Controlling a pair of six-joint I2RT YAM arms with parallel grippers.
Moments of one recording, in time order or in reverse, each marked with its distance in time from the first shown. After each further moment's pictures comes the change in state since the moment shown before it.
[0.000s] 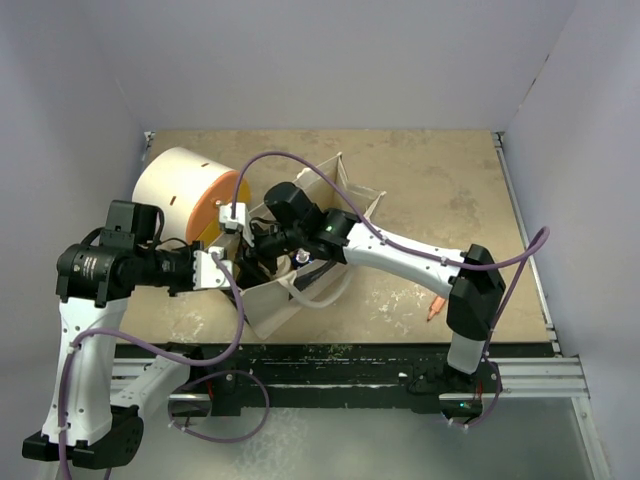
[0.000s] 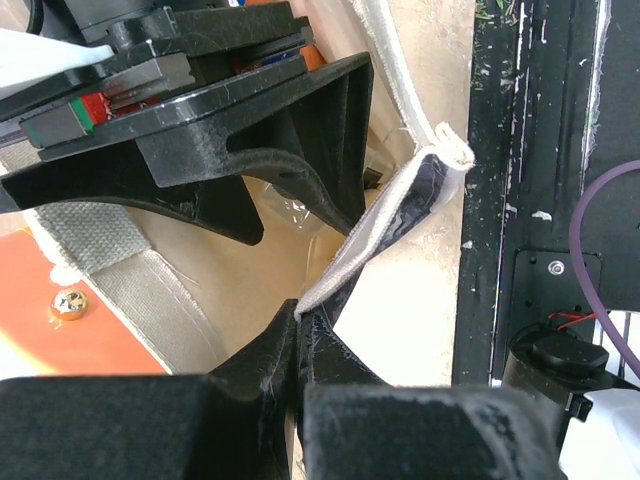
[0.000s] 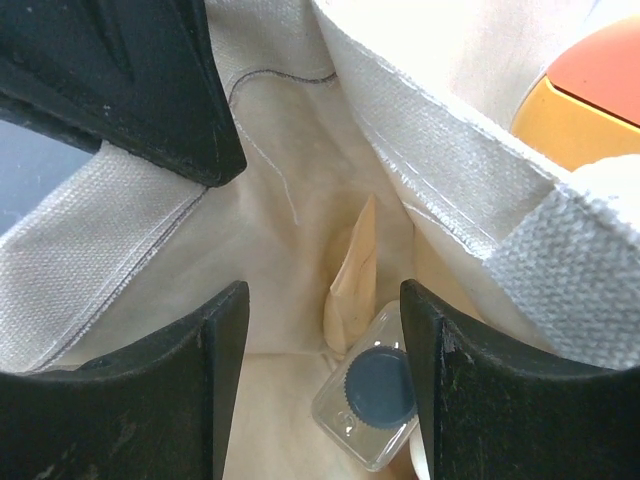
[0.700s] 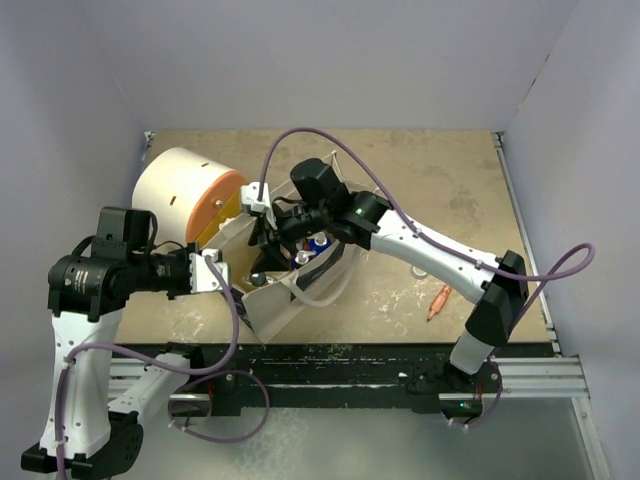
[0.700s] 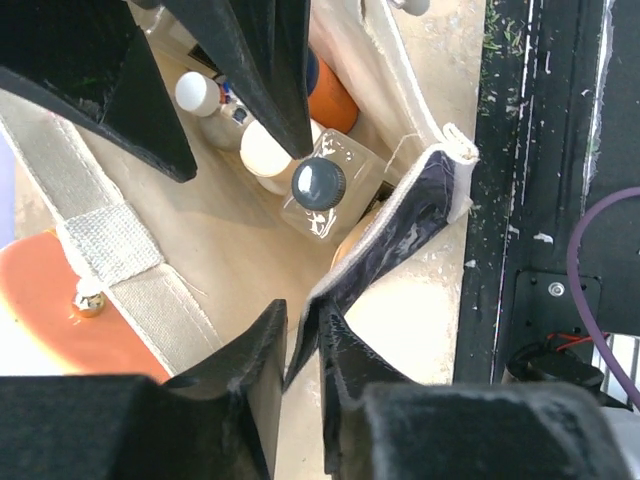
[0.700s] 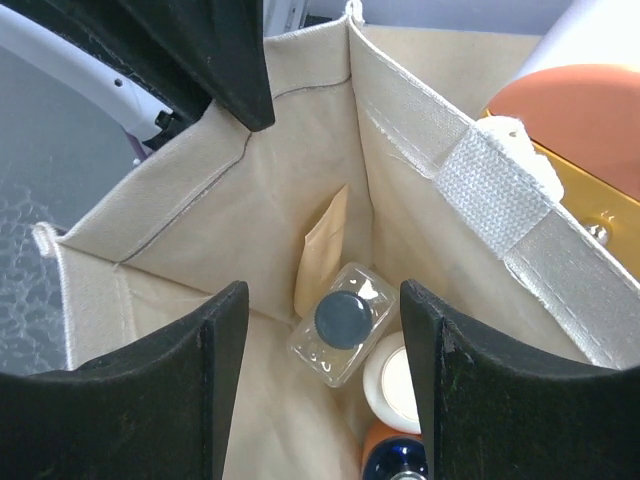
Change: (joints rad) left arm 0.000 -0.024 0.021 0.010 0.026 -0.051; right arm -0.093 -0.103 0.048 -0.131 -0.097 -0.121
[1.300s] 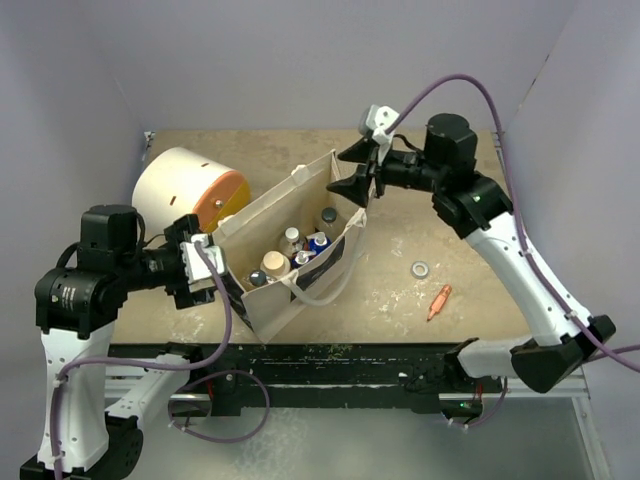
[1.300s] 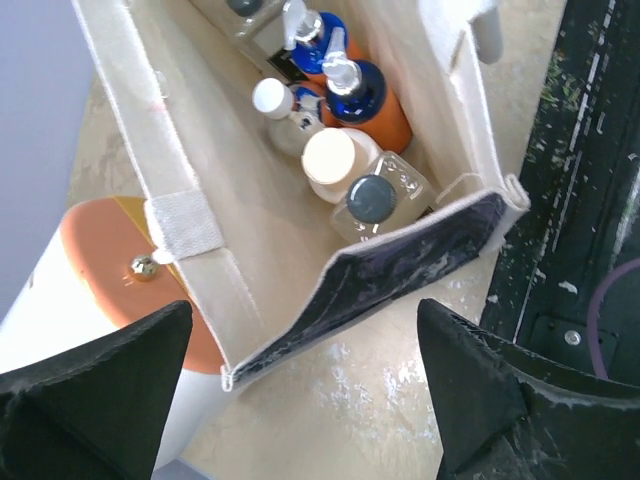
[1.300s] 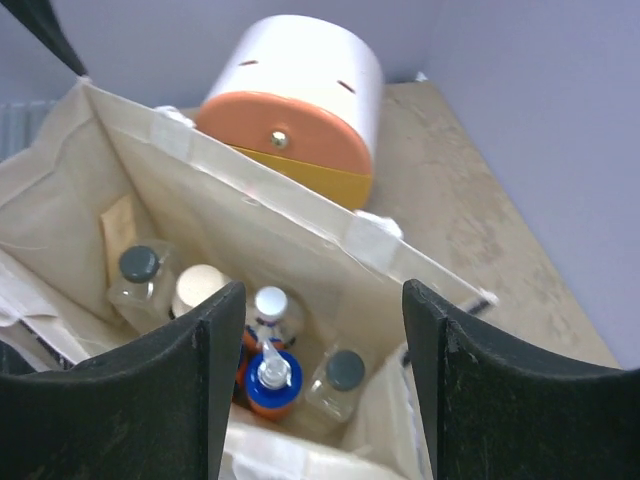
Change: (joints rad) left arm 0.000 -0.034 0.047 0.105 -0.033 -0.202; right arm -0.397 -0.363 -0.070 0.039 0.058 0.010
